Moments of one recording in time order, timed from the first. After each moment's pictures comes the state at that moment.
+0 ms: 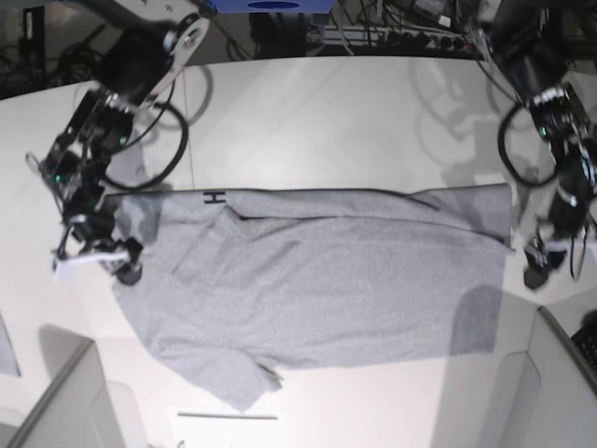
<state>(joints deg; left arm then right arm) -3.2 -18.5 -39.0 78.3 -52.0 -15.2 42.0 8.9 -4.9 36.0 90.8 26.5 10.6 -51.6</state>
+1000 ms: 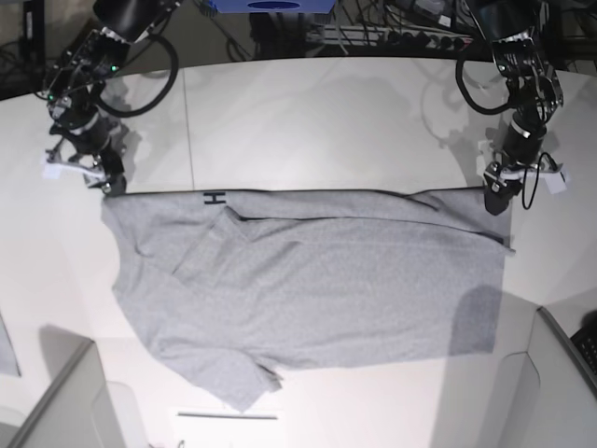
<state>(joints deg) 9.3 -13.7 -33.4 70.9 -54.5 -16.6 30.9 -5.0 -3.4 44.7 85.2 43.7 1.9 -50.9</state>
